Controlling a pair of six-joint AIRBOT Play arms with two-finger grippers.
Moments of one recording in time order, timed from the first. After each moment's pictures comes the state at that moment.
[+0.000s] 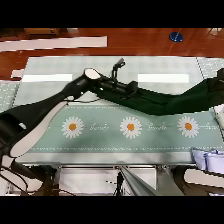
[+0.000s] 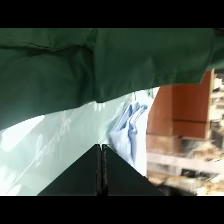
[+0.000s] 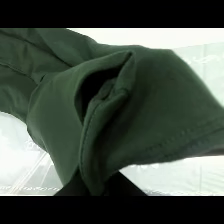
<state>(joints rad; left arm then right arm) -0.60 -1.79 1.44 0.24 -0.95 -1.23 -0.43 -1.43 1.64 -1.34 1.79 1.41</state>
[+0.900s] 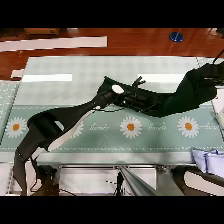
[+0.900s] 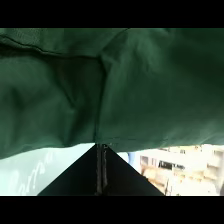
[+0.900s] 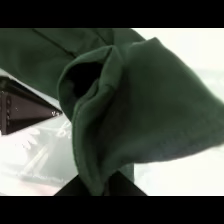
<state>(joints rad) -0.77 -2.04 1.63 0.13 -0.86 -1.25 -0.17 -1.31 1.64 -1.35 1.78 1.46</state>
